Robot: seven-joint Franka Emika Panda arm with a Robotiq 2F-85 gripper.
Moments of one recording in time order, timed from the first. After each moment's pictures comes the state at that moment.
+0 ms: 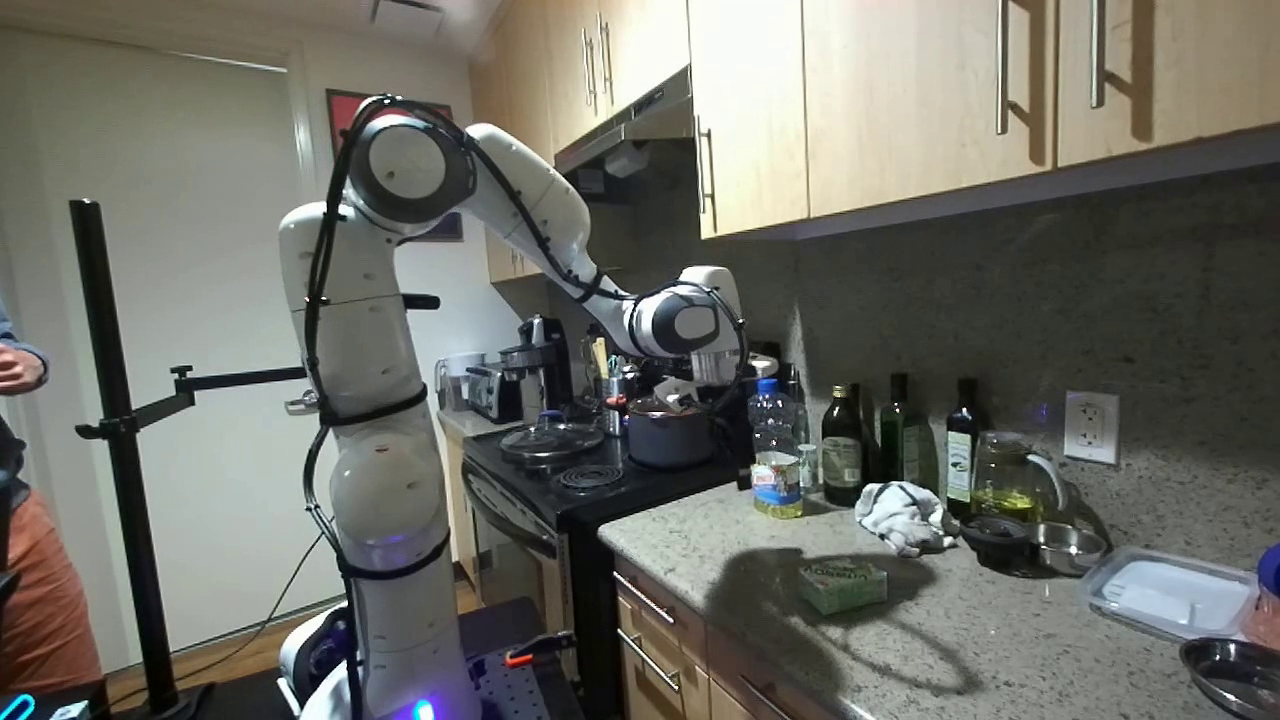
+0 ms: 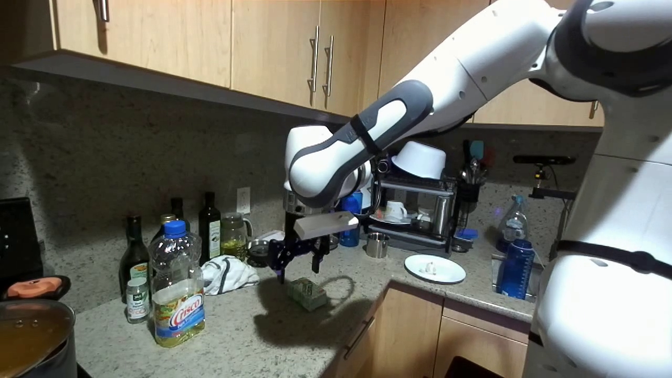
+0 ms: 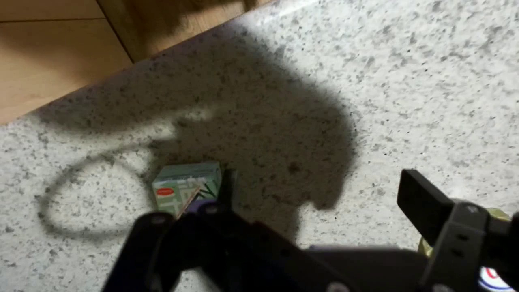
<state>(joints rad) -0.02 -0.12 0.08 -2.40 -0.07 2.36 0.36</state>
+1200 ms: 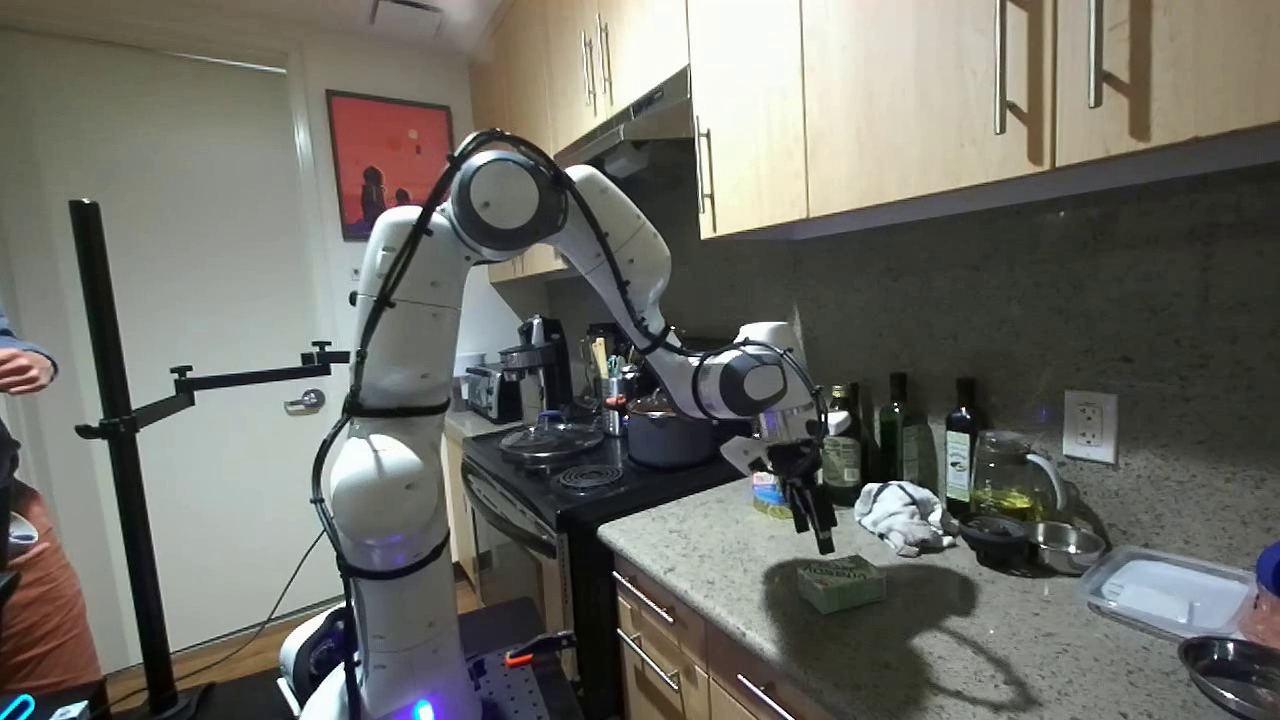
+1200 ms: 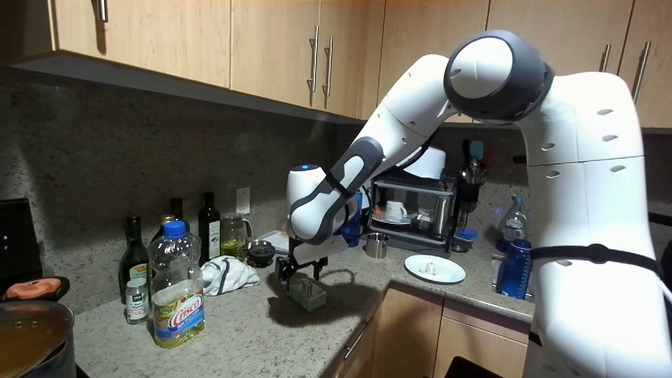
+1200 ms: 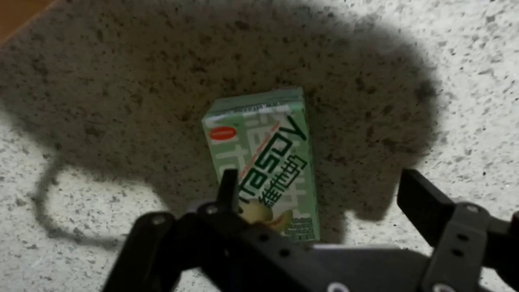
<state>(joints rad) -0.03 0.22 -0.07 -2.24 -0.25 2.59 0.44</state>
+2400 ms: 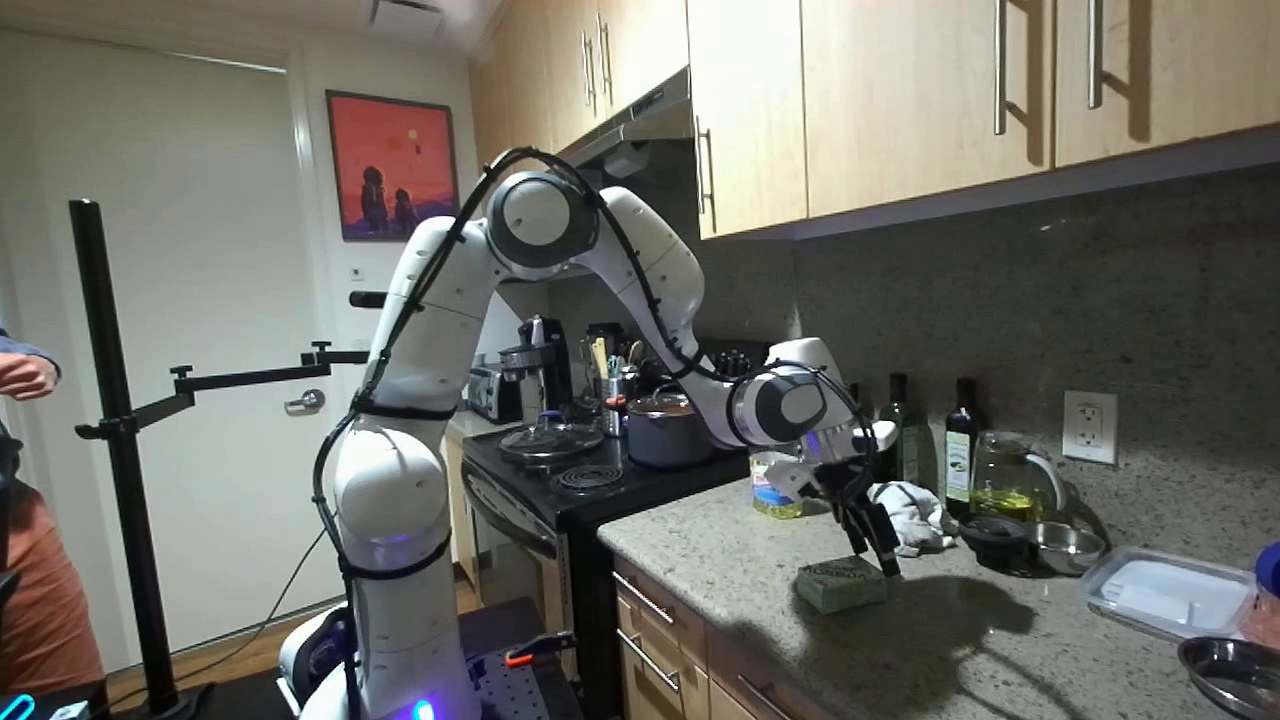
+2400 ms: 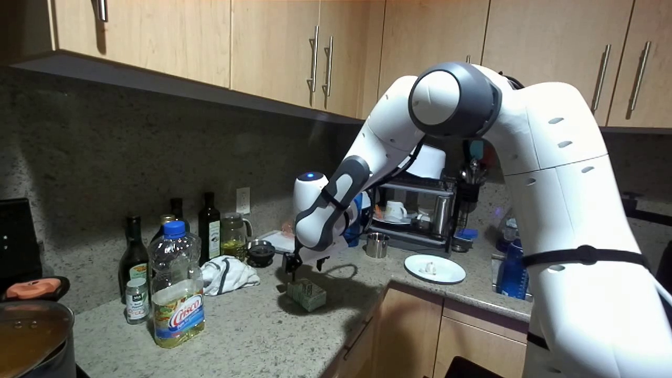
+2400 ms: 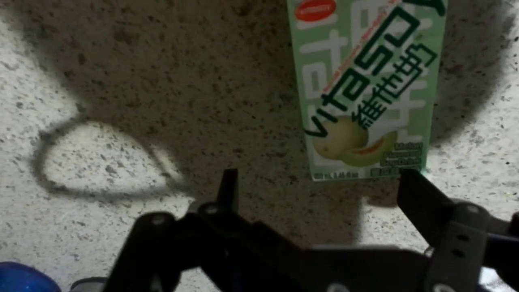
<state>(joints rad) 0.05 0.36 -0.26 -2.13 -0.29 2.73 0.41</state>
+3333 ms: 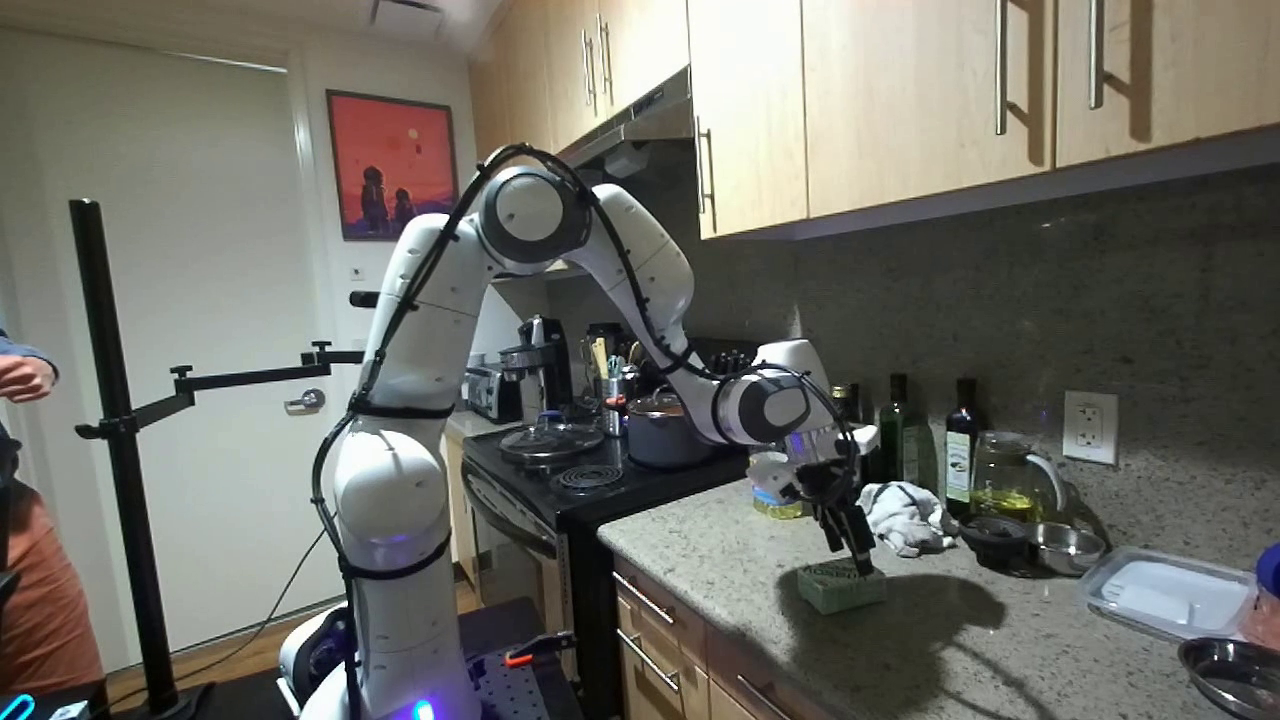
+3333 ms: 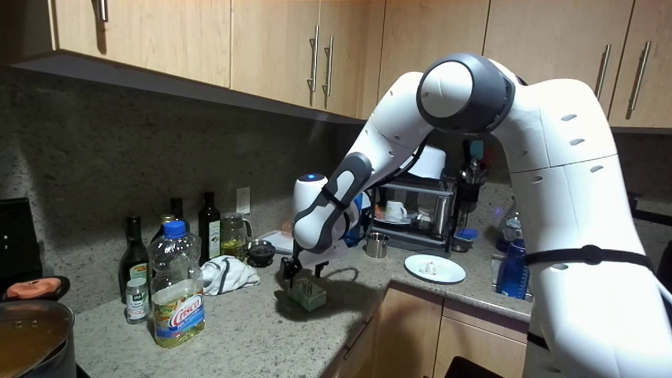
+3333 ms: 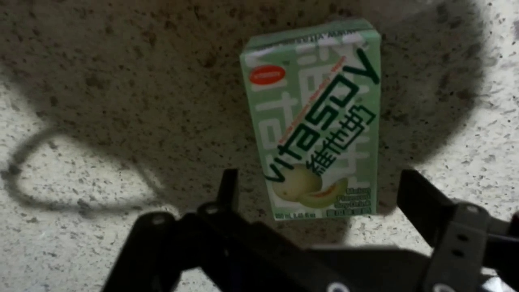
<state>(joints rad) 0.05 0.32 -0.22 -2.19 -0.23 2.73 0.37</state>
